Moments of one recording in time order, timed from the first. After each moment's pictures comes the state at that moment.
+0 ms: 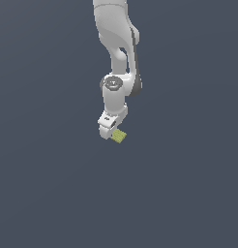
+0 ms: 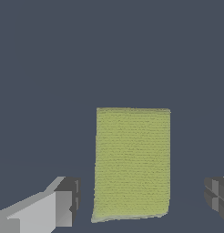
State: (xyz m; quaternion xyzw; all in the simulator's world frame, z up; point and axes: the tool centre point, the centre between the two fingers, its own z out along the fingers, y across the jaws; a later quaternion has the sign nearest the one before) arm -0.097 -0.020 0.059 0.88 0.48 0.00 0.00
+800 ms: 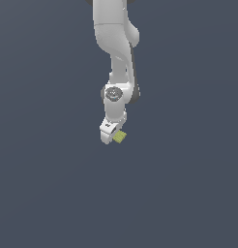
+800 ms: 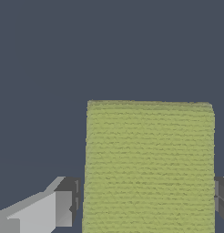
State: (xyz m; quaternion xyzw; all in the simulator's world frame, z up) arm -0.098 -0.020 0.012 0.88 0.48 0.00 0.00
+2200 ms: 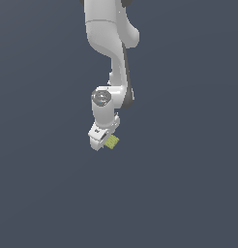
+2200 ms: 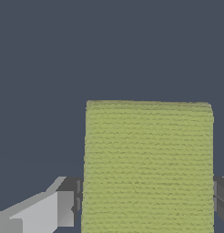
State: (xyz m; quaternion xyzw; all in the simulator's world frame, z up) arm -0.053 -0.062 0.029 0.88 0.48 0.00 0.00
